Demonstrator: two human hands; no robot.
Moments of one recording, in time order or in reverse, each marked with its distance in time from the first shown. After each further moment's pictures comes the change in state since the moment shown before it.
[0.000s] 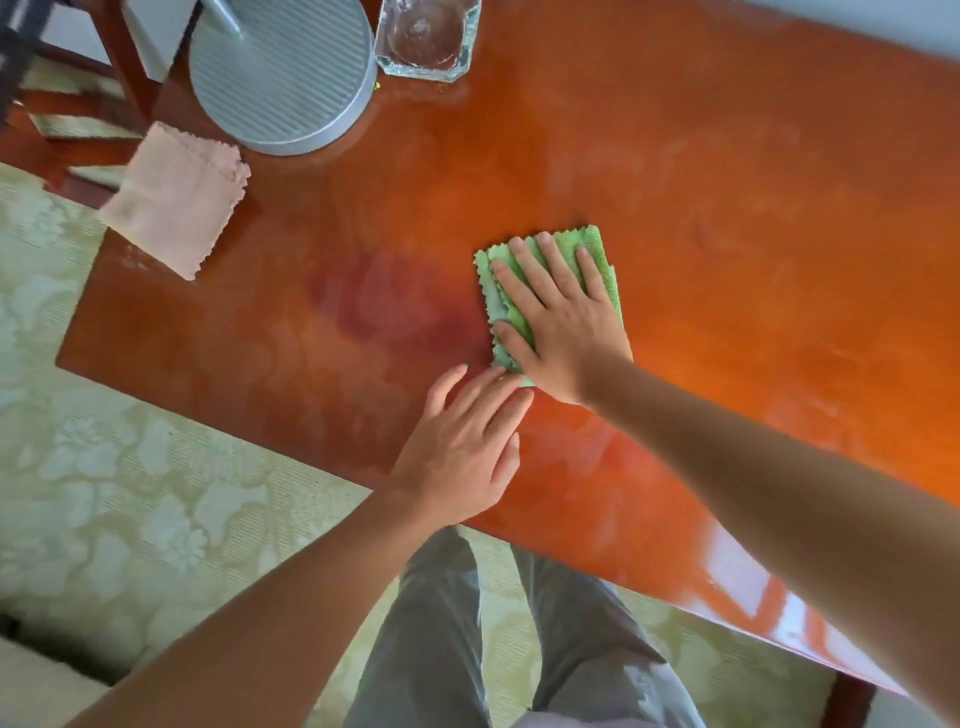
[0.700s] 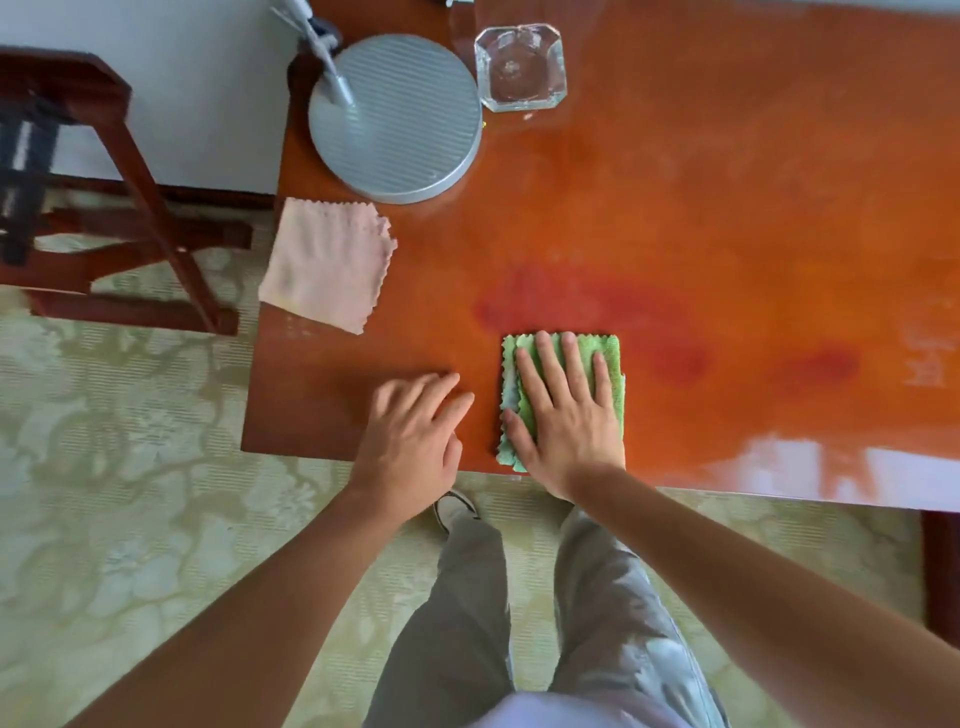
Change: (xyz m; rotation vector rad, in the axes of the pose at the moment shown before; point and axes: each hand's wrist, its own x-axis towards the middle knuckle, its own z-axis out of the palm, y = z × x) left_hand -0.105 -0.242 -0.068 0.044 -0.054 0.099; right_hand 0.006 -0.250 0.037 0.093 0.048 0.402
